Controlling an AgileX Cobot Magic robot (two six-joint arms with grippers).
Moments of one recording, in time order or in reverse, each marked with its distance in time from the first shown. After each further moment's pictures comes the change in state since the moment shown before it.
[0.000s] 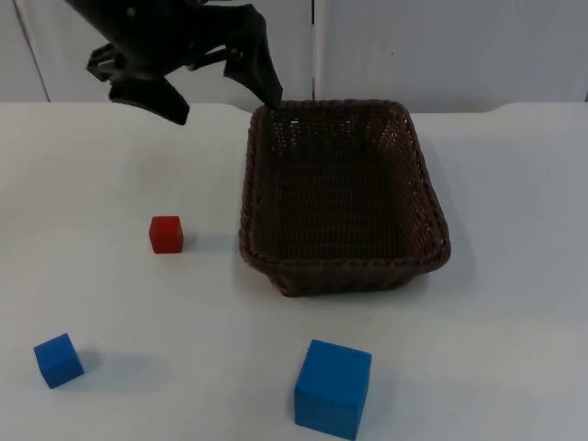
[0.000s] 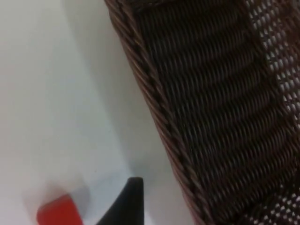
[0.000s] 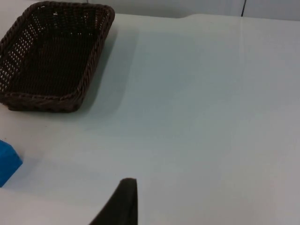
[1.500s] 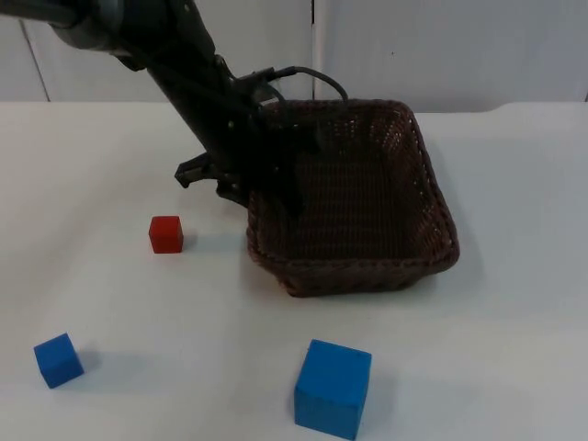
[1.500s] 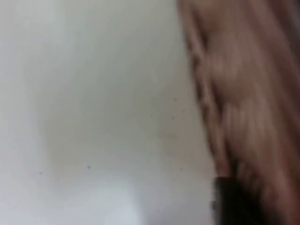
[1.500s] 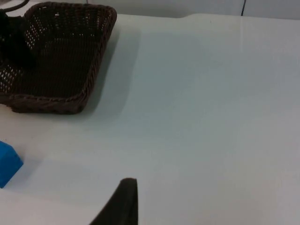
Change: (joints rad) right arm 0.000 0.000 0.000 0.000 0.000 0.007; left arm -0.061 0.480 -0.413 0.054 0.182 -0.209
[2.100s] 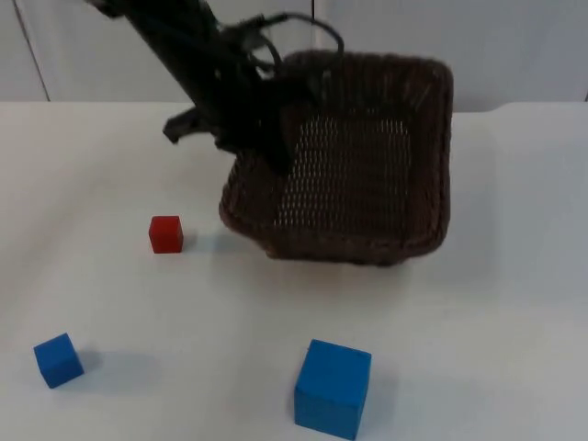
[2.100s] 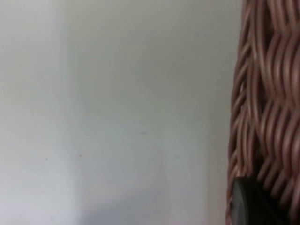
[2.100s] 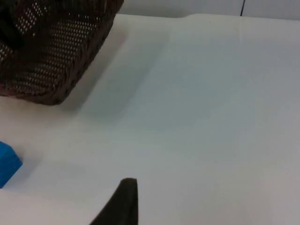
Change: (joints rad) right arm 0.000 0.000 0.000 -0.007 0.000 0.000; left arm 0.014 -0.117 -0.002 0.001 0.045 -0.012
